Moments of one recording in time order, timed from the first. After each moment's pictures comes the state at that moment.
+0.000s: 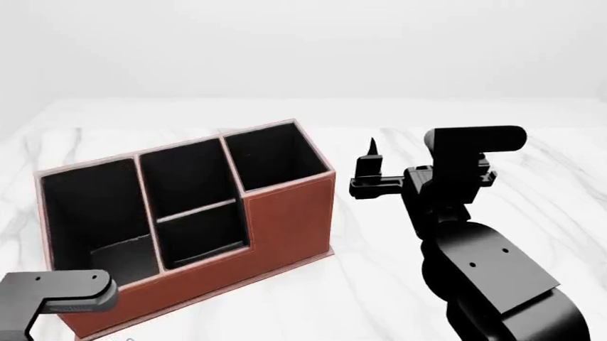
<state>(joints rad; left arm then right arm) -0.45 -1.49 0.49 0.82 -2.43 -0.59 -1.23 0.60 0.24 -0.16 -0.41 0.47 0.90 0.33</state>
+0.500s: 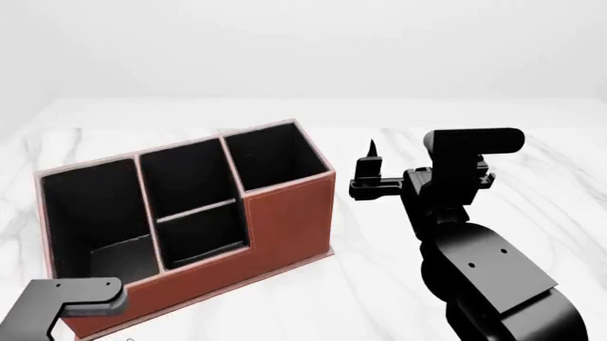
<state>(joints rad) -0.39 -1.41 0.53 0.70 -2.30 -0.65 -1.15 0.60 0.24 -0.17 -0.39 0.48 0.89 0.34</state>
